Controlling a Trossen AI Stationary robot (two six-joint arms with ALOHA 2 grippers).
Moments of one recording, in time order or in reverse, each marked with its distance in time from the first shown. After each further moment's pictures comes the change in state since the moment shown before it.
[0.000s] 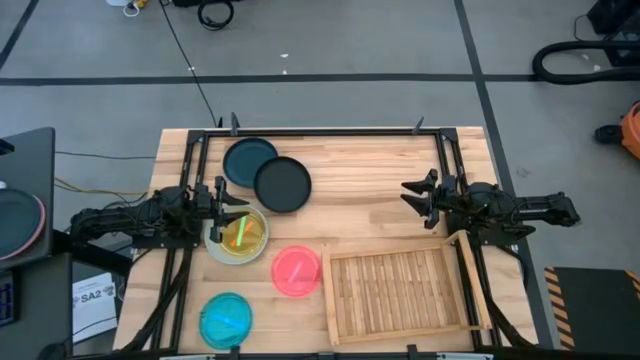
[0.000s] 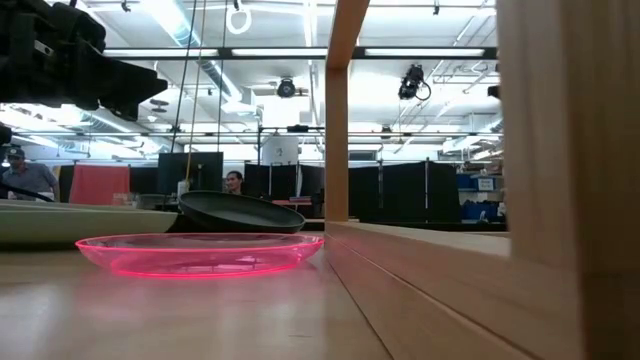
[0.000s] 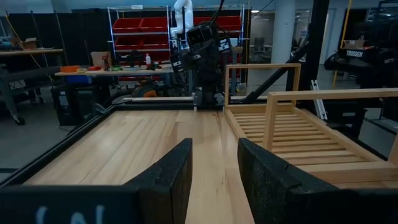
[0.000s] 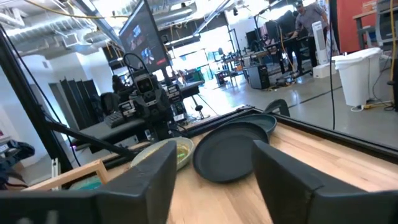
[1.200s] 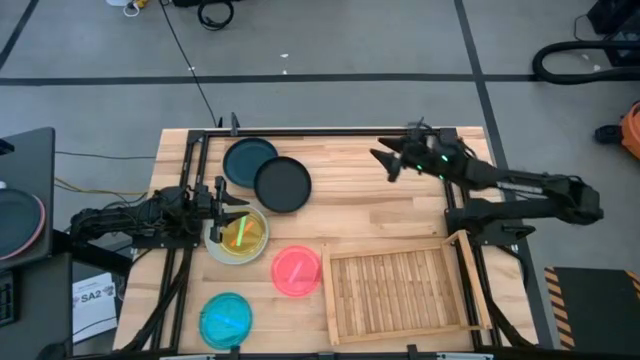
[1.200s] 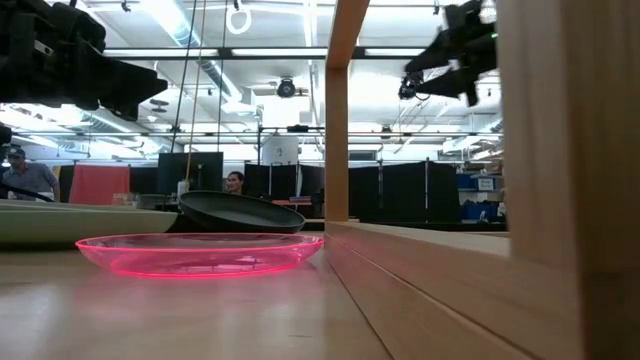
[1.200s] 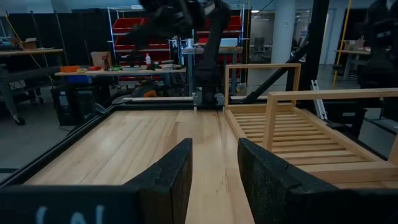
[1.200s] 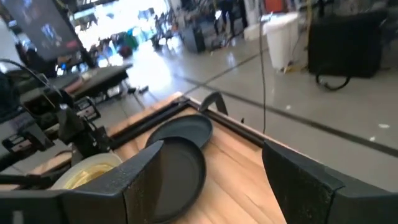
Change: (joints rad) left arm 0.000 0.000 0.000 0.000 0.000 0.000; right arm -0.455 0.925 0.578 0.082 -0.230 0.042
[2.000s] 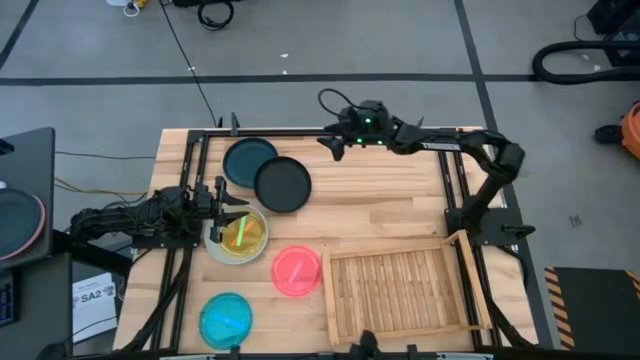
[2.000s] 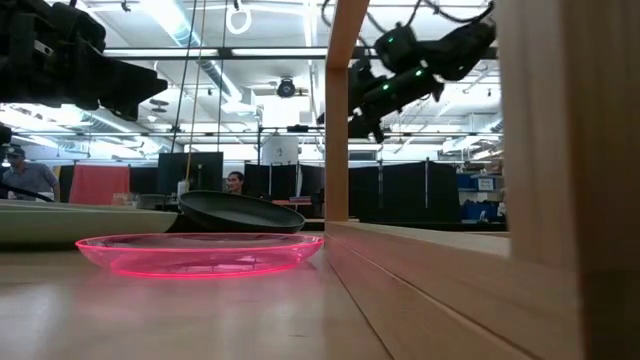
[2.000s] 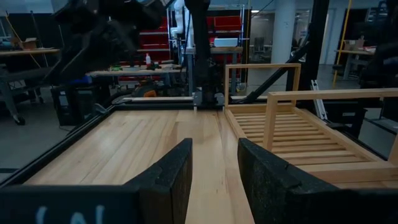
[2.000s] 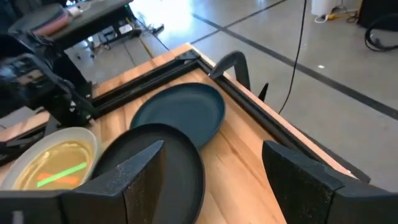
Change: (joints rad) left arm 0.000 0.000 0.000 0.000 0.000 0.000; right arm -0.101 0.769 0.549 0.001 -0.268 -0.106
